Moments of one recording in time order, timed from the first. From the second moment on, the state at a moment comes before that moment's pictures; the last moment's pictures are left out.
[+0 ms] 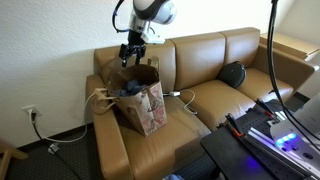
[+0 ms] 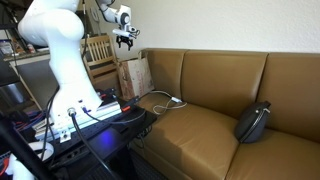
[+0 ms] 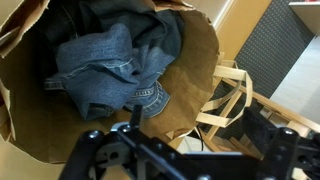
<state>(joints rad) 0.35 0.69 0.31 -1.51 0.17 2.30 -0.04</state>
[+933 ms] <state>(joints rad) 0.60 0.91 0.05 -1.31 -0.07 2.40 0.42</state>
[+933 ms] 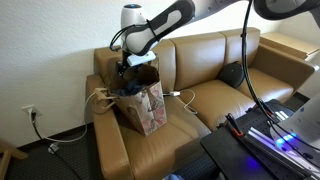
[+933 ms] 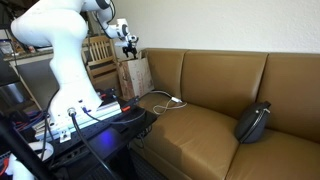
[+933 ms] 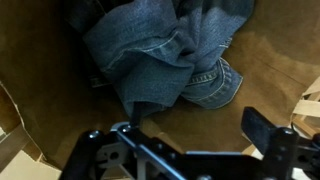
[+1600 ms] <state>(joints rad) 0.61 0.97 0.04 -1.26 -0.07 2.35 0.48</state>
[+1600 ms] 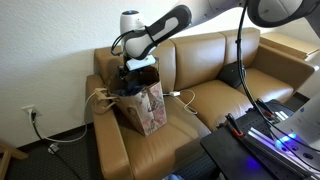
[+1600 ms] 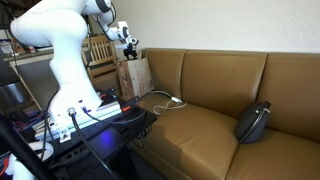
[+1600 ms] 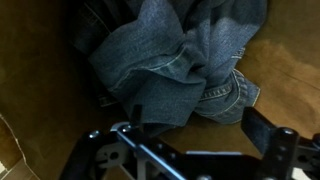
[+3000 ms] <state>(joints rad) 0.62 1.28 0.01 -0.90 -0.07 2.17 0.51</state>
